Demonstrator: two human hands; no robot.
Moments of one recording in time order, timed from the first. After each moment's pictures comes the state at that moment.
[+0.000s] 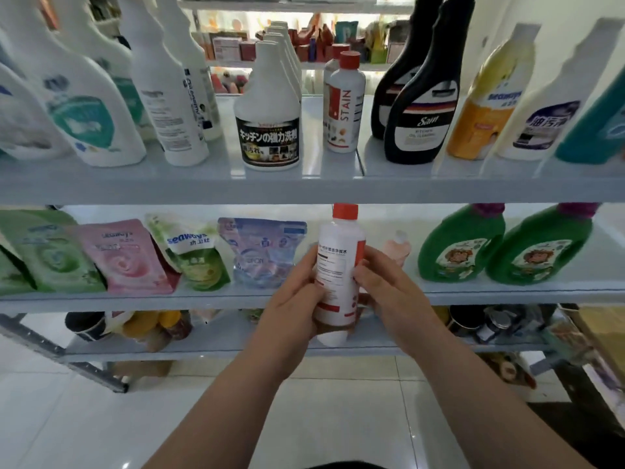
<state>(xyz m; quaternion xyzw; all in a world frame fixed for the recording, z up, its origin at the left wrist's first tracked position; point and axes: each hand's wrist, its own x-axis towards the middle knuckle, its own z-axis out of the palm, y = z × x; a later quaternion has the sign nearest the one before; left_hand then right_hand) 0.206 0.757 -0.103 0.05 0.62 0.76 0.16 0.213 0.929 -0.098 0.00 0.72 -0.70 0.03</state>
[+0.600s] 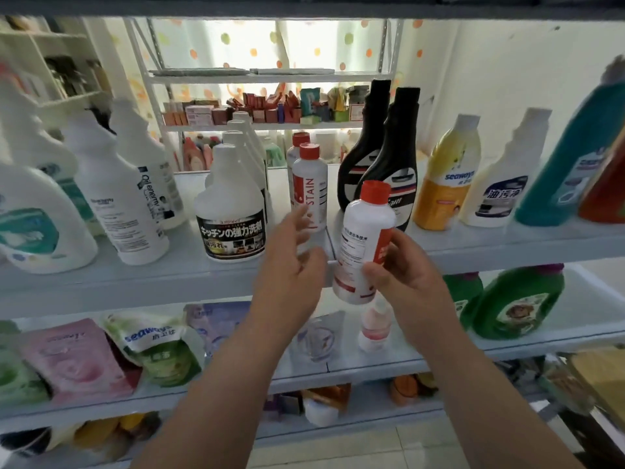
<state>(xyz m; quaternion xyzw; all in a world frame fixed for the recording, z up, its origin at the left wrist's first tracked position) 0.075 0.811 -0.012 0.19 0.77 0.60 -0.11 0.137 0.985 -0.025 -0.04 0.73 -0.66 -0.19</state>
